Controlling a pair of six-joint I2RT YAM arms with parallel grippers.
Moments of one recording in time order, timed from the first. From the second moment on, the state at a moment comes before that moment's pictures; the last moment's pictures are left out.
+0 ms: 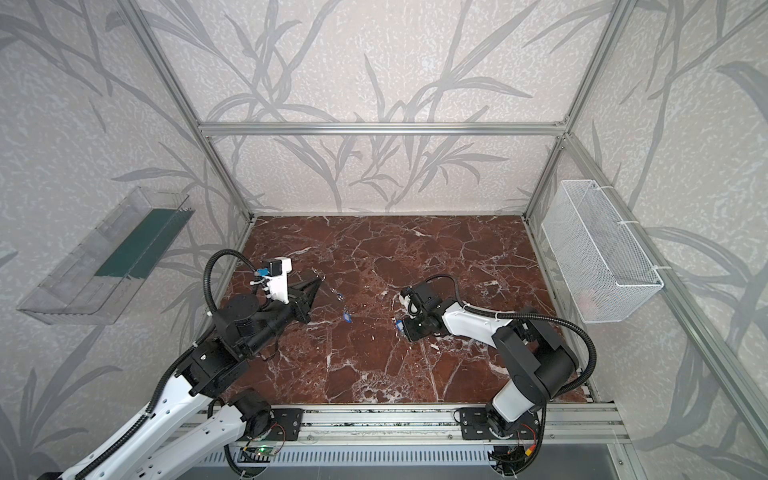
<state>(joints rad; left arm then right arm) -0.63 0.65 0.70 -0.22 -0.09 -0.40 0.65 1.59 0.78 -0.32 -0.21 0.26</state>
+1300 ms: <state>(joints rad) -0.63 0.64 0.70 -0.21 -0.07 -0.40 0.72 1.51 0.84 -0.51 -0.15 0.24</state>
